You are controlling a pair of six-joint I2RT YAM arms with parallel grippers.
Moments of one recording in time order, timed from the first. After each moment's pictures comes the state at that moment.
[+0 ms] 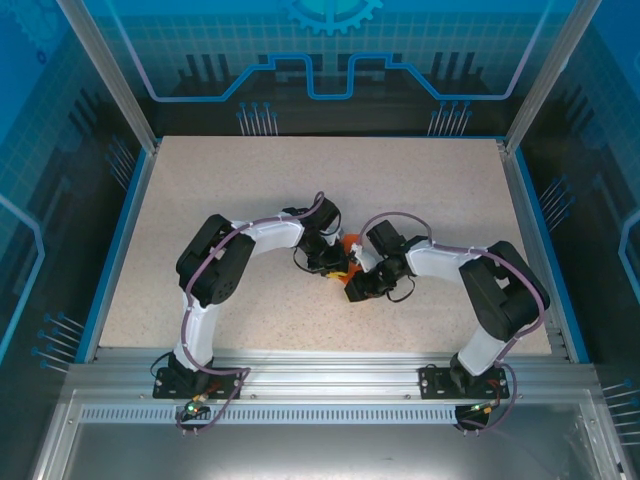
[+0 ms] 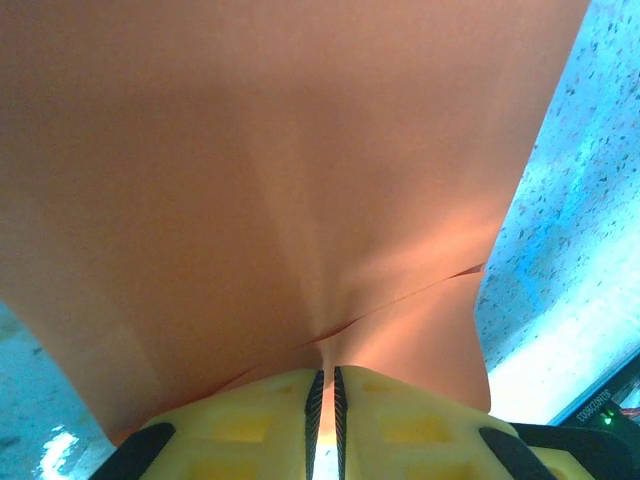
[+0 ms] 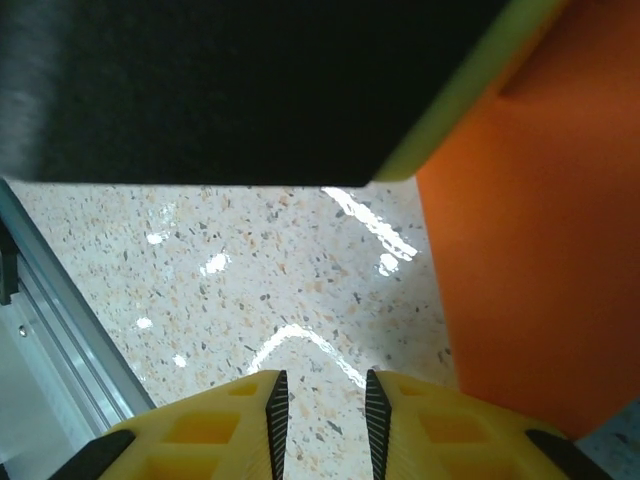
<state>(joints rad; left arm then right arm) -0.61 2.08 1.36 -0.57 0.54 -0.67 0.54 1.68 0.83 -0.46 -0.61 0.20</state>
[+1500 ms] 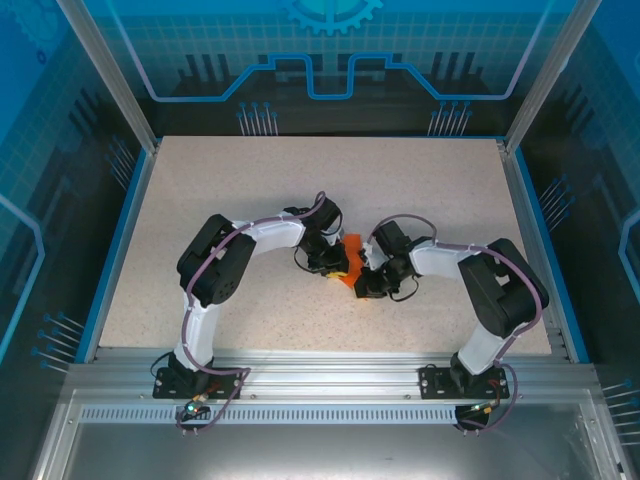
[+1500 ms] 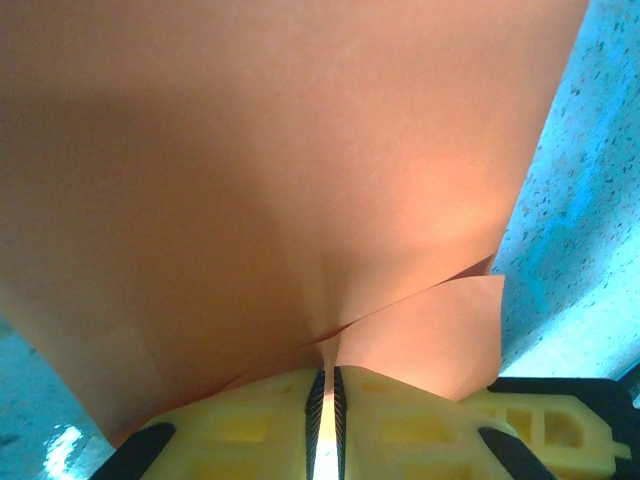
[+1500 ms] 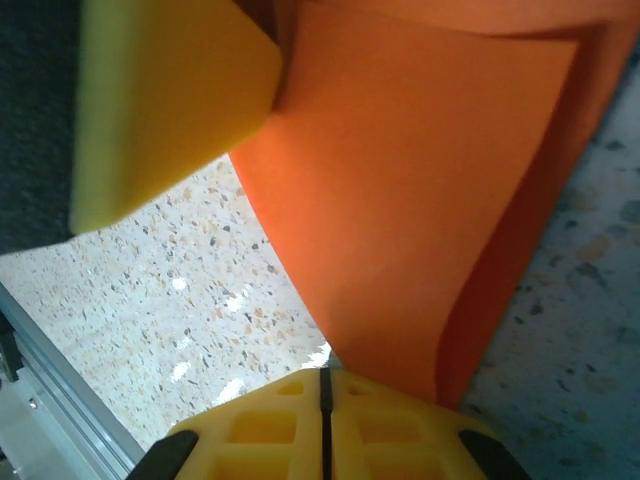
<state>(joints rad) -0.61 2.09 1.38 -0.59 0.52 -0.67 0.49 1.70 0.80 -0.42 -0.57 0.37</state>
